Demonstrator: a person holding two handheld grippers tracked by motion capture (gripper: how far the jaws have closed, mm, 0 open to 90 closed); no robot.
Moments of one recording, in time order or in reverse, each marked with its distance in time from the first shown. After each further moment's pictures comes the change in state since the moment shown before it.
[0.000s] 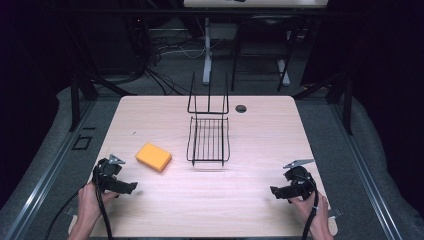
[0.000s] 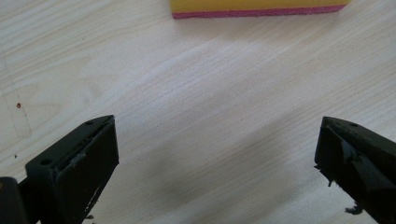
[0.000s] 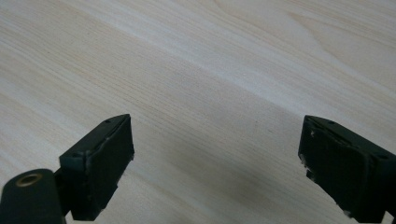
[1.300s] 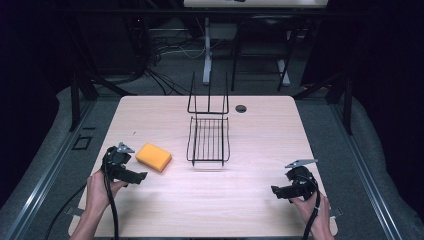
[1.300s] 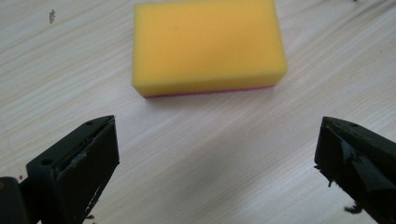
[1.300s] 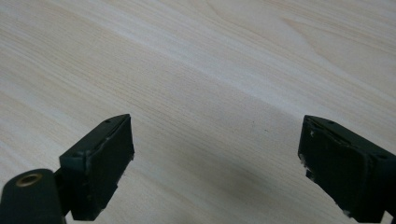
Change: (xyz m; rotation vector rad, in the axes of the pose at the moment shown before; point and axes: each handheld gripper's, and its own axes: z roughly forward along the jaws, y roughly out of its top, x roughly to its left) left arm -0.019 0.048 -0.018 -0.057 -0.043 0.063; right arm 0.000 0.000 -0.007 -0.018 0.000 0.011
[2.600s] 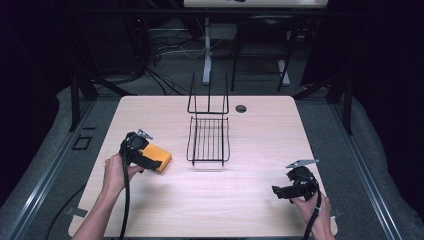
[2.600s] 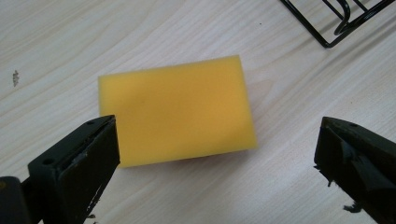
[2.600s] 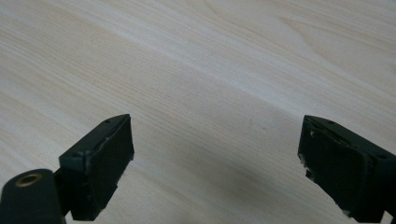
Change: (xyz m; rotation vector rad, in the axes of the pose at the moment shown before) left arm -0.013 0.056 0.021 0.055 -0.059 0.053; right arm -0.002 -0.001 -0.001 0.002 0.000 0.005
